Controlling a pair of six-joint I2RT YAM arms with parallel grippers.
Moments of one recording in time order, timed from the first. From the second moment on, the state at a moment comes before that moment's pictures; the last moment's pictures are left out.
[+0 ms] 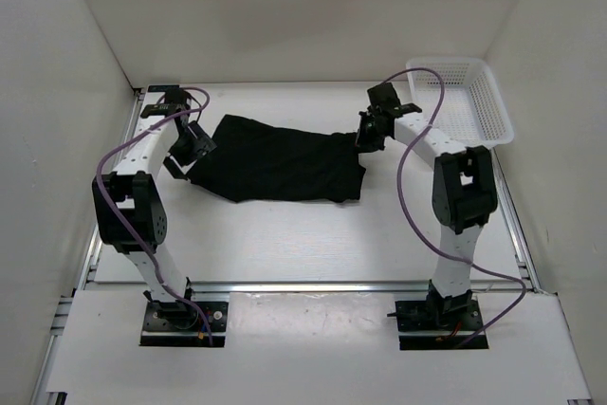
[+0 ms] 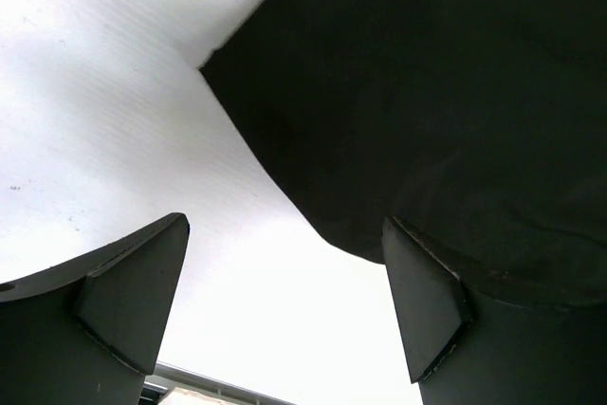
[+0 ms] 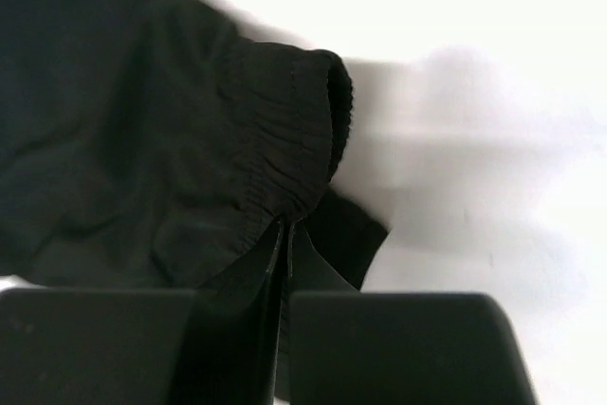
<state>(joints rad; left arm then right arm) -0.01 1.78 1.48 -0.98 -0.12 -0.66 0.33 2.01 1.57 -0.58 -0.13 0.45</state>
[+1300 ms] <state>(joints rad) -0.05 1.69 1.48 -1.02 -0.15 -0.66 0.37 1.61 1.09 -0.58 -0.02 0.49</state>
